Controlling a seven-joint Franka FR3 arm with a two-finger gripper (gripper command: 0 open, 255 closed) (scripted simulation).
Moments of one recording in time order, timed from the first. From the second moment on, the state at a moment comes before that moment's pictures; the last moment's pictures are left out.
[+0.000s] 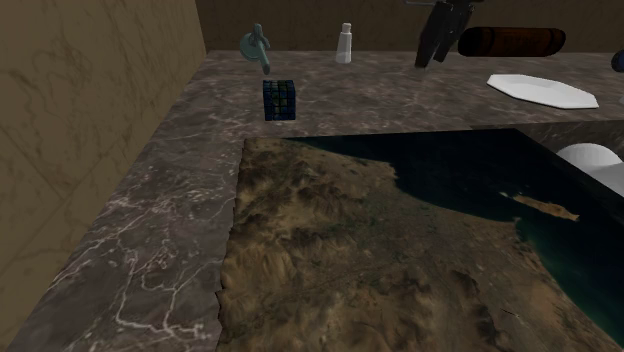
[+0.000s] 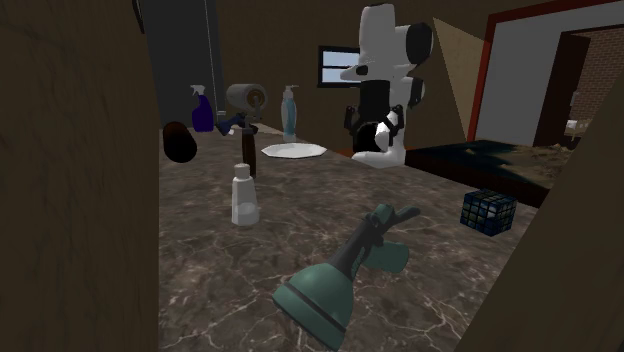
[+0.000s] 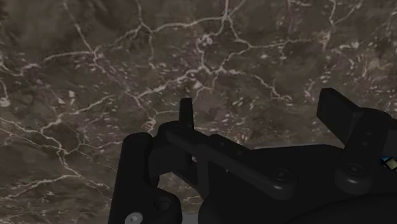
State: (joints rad) arm 0.00 -0.80 0.01 -2.27 0.06 1.60 0.01
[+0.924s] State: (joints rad) arm 0.00 -0.45 -0.14 -2.05 0.00 1.80 -0.26
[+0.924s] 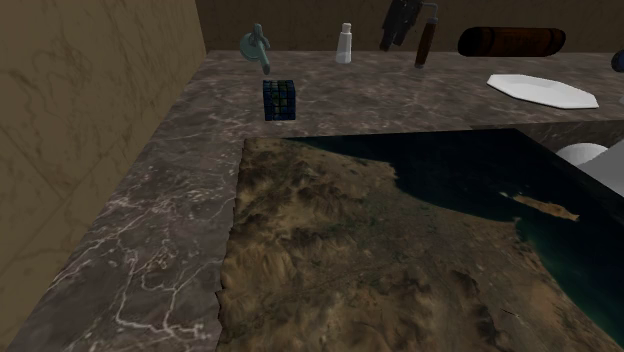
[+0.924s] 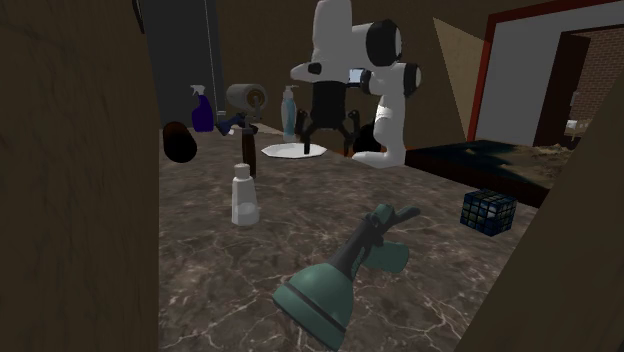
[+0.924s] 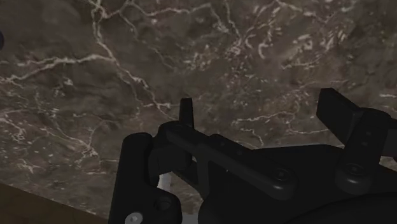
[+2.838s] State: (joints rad) arm -0.02 0.13 -0.26 -1.53 0.15 1.93 -0.62
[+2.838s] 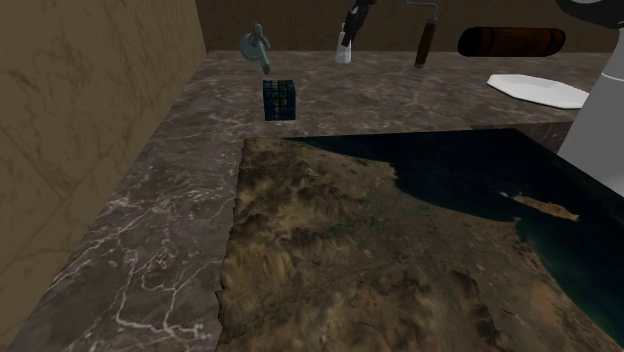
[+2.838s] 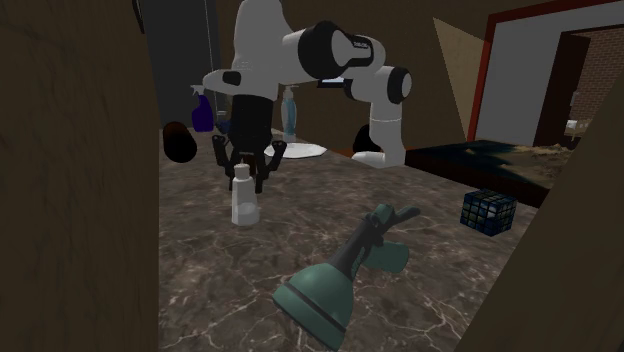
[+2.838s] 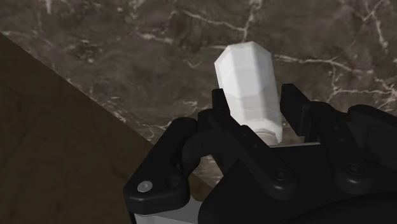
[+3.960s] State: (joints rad) arm -0.03 0.17 -0.27 -1.34 0.16 1.78 -0.62
